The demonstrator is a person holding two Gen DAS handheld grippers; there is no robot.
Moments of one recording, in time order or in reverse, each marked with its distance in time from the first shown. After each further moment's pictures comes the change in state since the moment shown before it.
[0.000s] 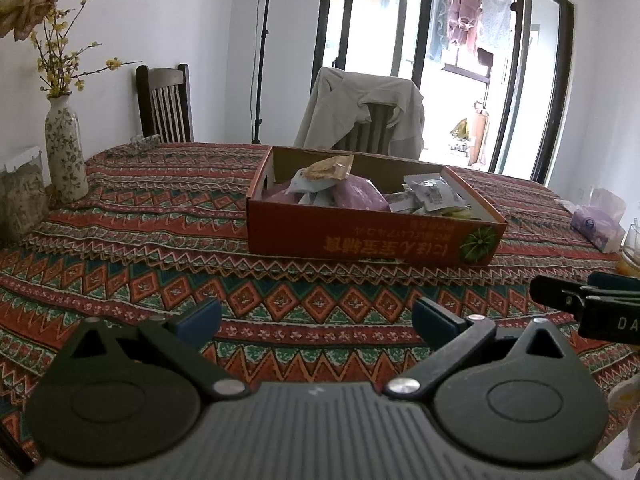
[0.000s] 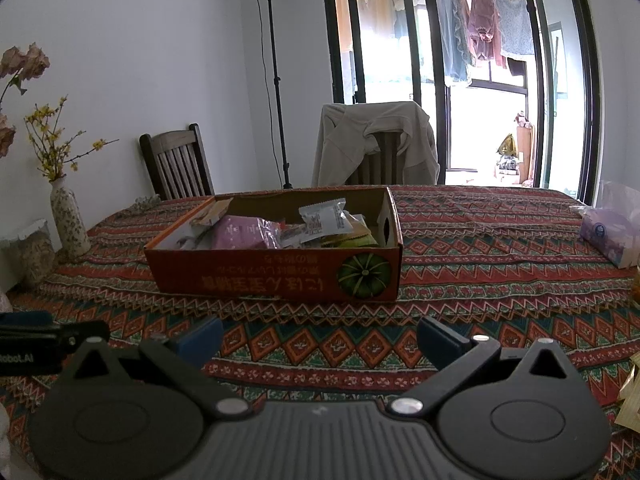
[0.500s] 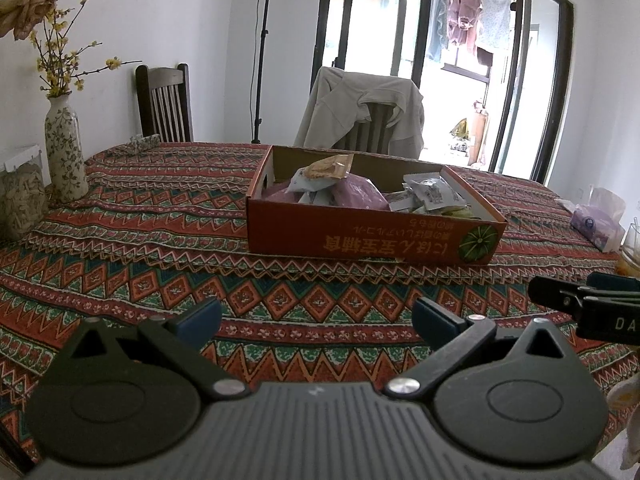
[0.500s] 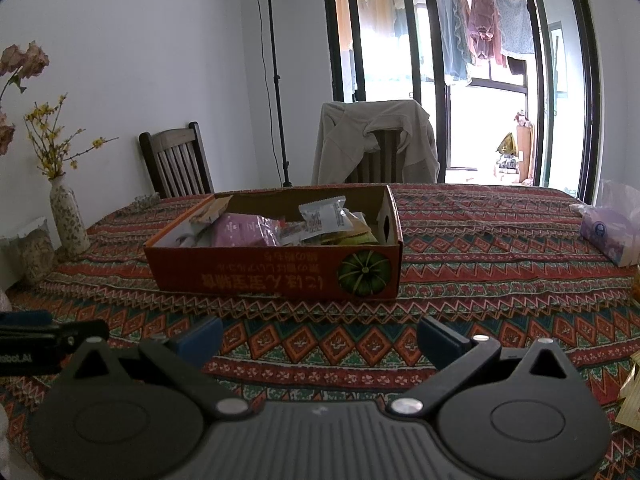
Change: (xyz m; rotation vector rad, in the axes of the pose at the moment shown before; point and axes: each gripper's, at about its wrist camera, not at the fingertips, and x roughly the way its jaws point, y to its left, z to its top) left arm 0.000 0.000 -0.001 0.000 0.000 0.000; right arm 0.000 0.000 -0.001 0.000 0.001 0.000
